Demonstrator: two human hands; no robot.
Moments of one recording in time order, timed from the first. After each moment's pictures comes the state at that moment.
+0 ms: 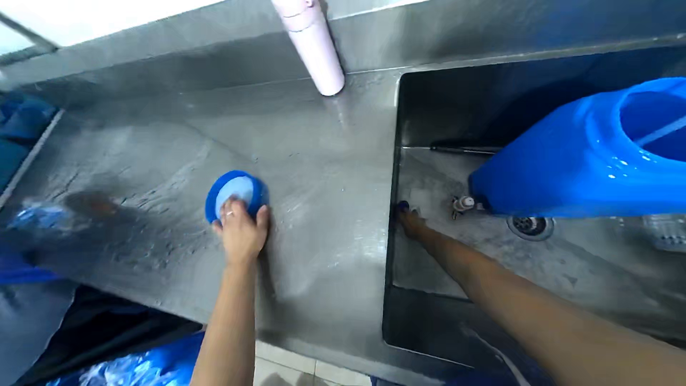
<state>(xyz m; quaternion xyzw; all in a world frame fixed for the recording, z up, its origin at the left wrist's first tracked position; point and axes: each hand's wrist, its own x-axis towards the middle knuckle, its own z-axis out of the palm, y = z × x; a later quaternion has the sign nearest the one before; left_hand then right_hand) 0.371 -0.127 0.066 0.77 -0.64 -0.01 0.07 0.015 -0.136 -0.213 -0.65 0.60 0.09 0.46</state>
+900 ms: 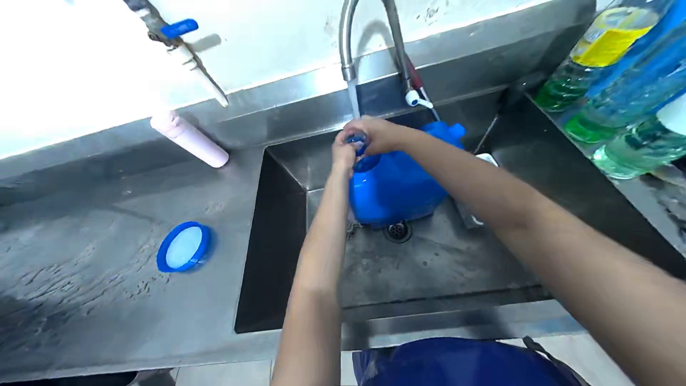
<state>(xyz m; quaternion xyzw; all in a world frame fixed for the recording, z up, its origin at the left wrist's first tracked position) -0.200 -0.140 0.126 0.50 -0.56 -0.54 0.38 -0.335 -0.130 0.156 -0.79 0.52 -0.23 0.23</state>
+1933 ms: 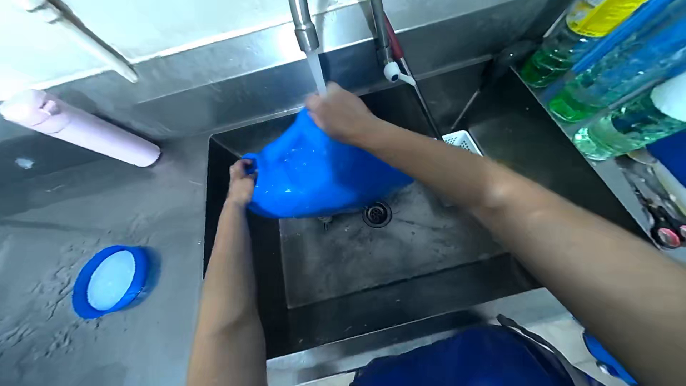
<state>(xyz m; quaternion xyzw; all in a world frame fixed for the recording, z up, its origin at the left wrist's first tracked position) -0.025 -0.208 0.057 0.59 -0.69 -0.35 0.24 -0.306 -0.148 0.149 -0.78 0.57 -0.26 0.06</state>
